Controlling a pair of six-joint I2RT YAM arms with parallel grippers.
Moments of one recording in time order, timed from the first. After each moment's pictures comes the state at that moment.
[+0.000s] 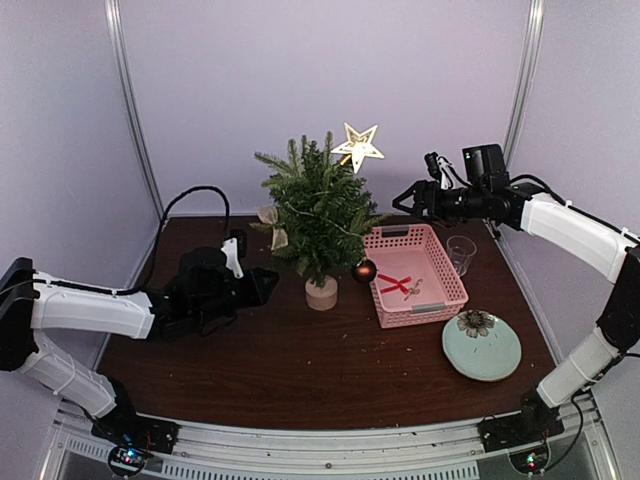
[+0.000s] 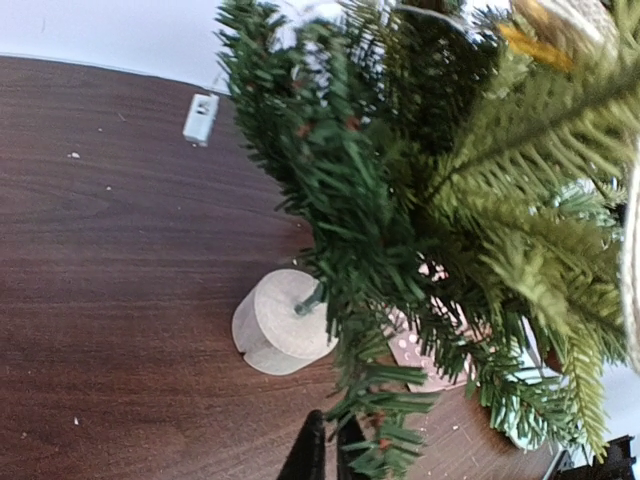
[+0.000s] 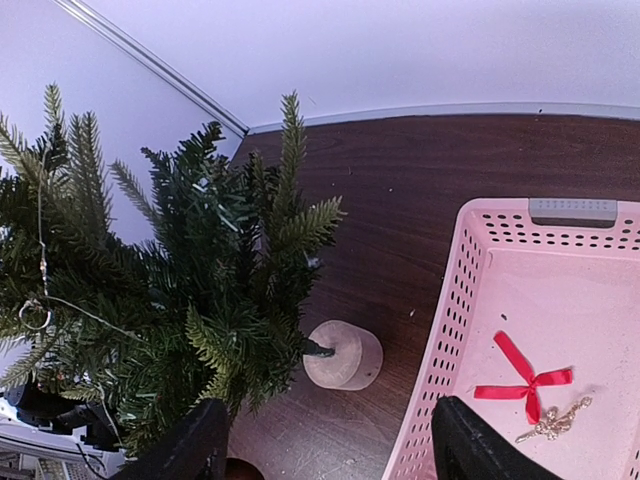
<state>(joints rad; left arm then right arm) -0.86 1.37 0.65 0.40 -0.18 -0.72 0.37 1.50 1.33 -0.34 -0.47 0.48</state>
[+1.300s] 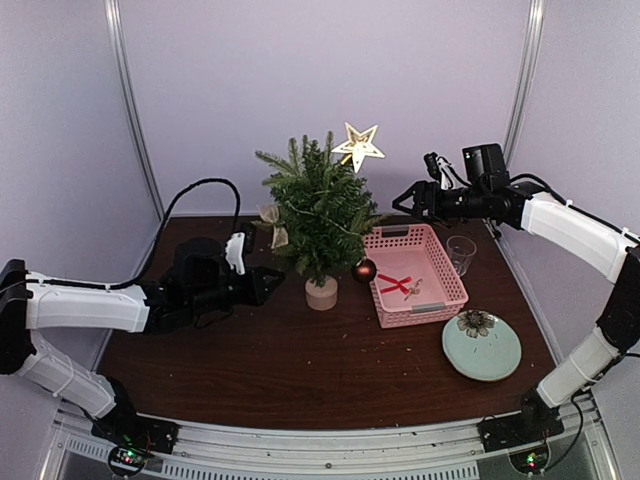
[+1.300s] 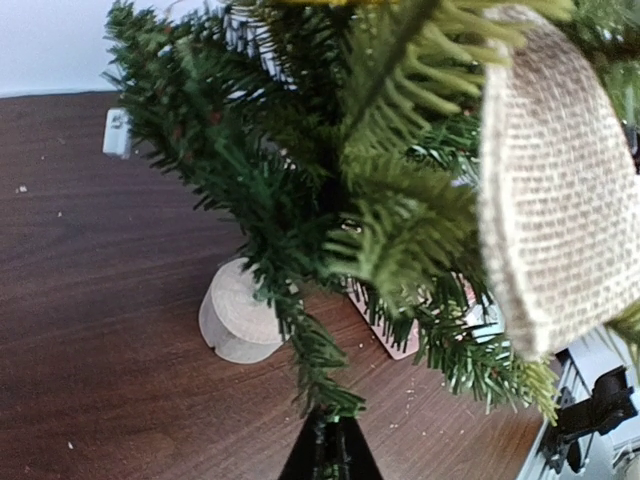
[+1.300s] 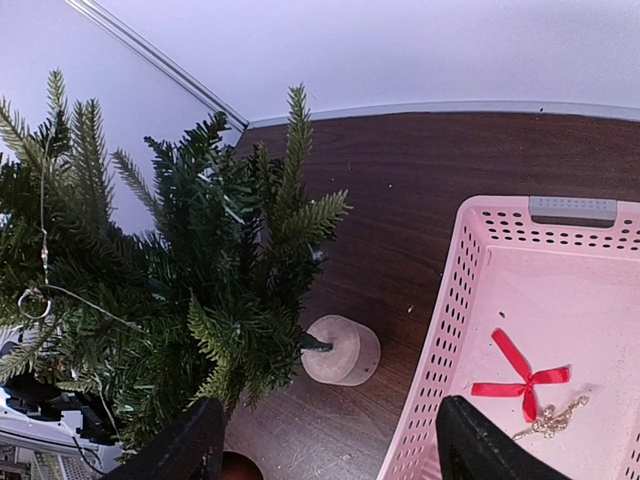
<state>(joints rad) -0.82 1.34 0.68 0.34 0.01 -0.58 0.37 1.50 1.34 -0.36 -0.48 0.45</state>
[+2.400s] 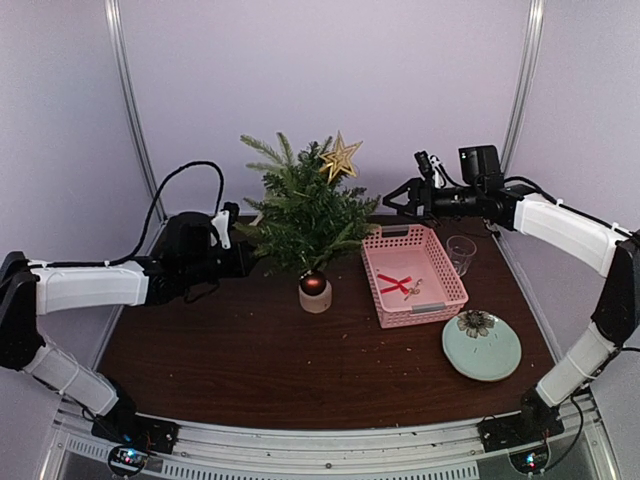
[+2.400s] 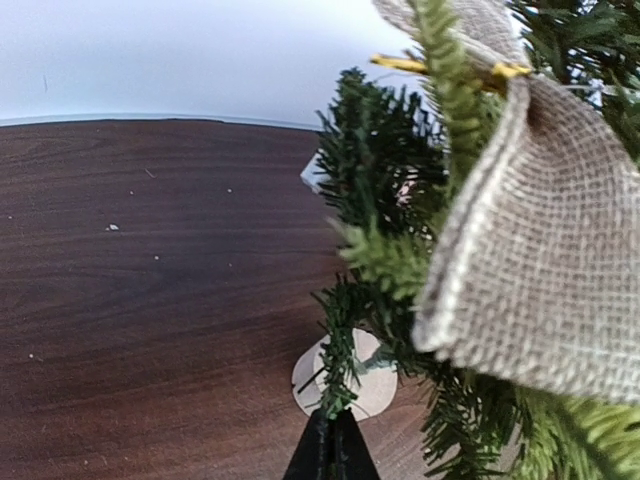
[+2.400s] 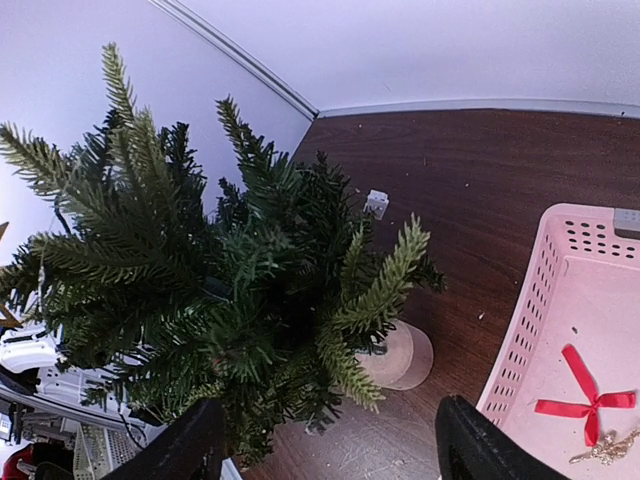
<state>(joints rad) -0.62 1.39 0.79 0.22 0.05 -0.49 0.37 1.54 1.33 -0.24 -0.66 0.51</state>
